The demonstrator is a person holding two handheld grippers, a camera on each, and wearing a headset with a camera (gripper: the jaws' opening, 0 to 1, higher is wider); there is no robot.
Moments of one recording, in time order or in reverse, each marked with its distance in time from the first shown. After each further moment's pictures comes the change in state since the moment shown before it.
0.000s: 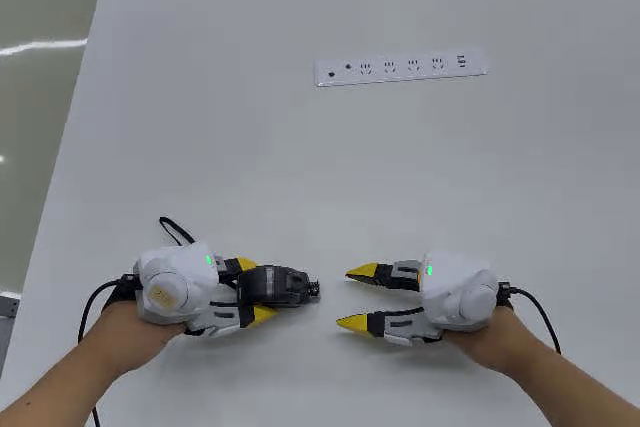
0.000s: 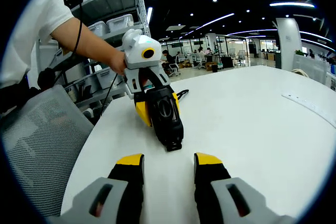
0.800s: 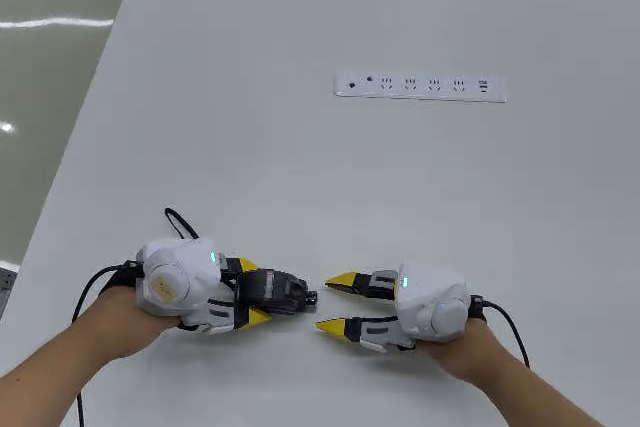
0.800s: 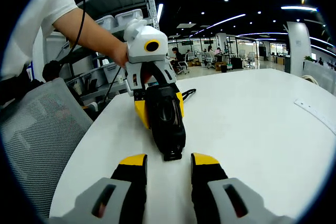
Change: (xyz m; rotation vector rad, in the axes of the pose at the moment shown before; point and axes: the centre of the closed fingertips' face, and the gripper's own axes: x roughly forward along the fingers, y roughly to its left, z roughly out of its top) left arm 0.000 0.000 -0.001 0.015 0.014 -0.014; right arm 0.027 -0.002 0.002 -0.059 0.021 0.065
